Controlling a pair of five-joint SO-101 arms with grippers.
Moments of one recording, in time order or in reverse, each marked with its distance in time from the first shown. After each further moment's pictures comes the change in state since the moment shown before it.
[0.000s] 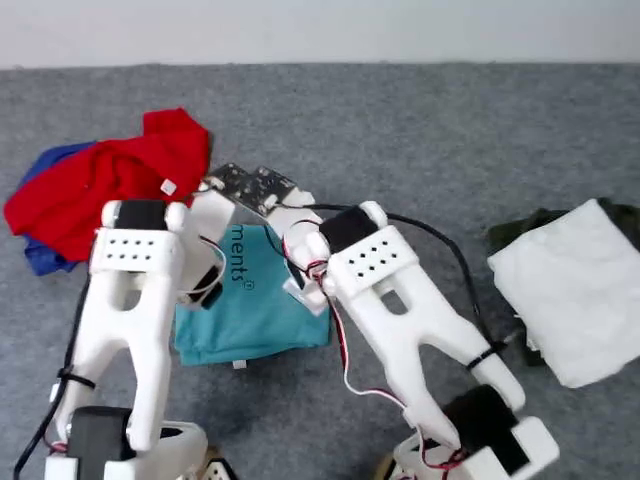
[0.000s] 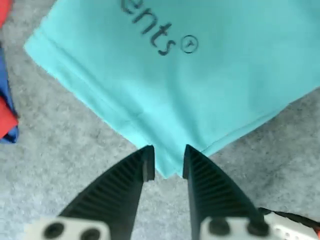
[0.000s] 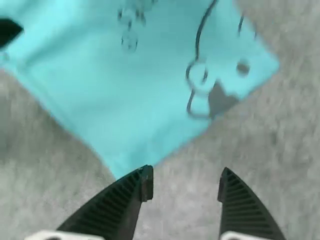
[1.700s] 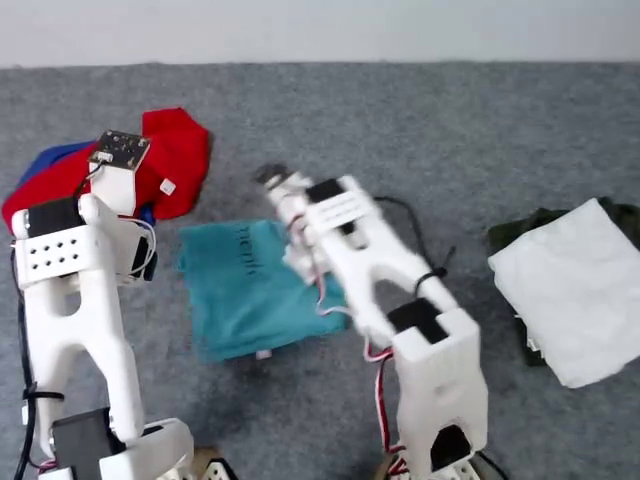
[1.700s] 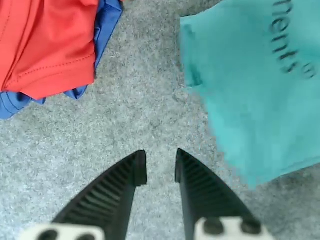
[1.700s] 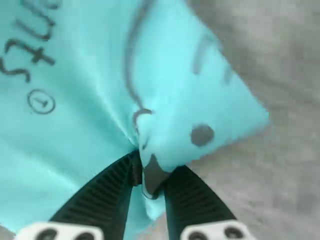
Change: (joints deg) left arm -17.7 0.2 -4.0 -3.9 6.3; right arm 9.4 34.5 -24.4 -2.8 -2.7
